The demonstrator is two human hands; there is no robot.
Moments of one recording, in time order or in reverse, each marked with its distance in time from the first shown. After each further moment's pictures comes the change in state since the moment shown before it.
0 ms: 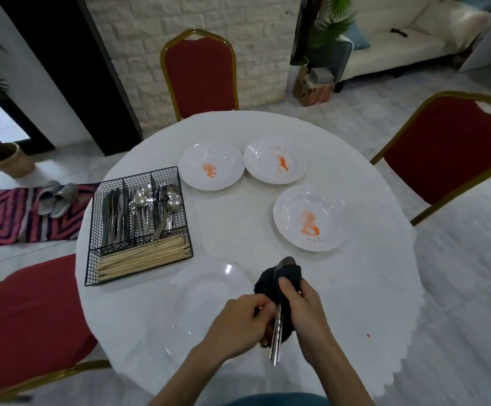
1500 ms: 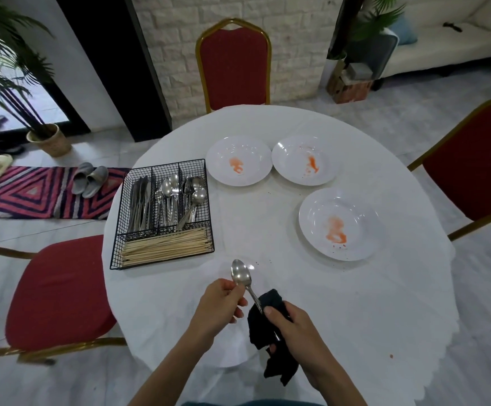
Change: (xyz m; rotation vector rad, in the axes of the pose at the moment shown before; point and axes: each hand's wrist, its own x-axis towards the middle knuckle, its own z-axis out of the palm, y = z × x) left_hand 0.018 -0.055 -0.035 -0.472 0.311 -0.353; right_hand -0.007 0.009 0.023 -0.262 -0.347 0.131
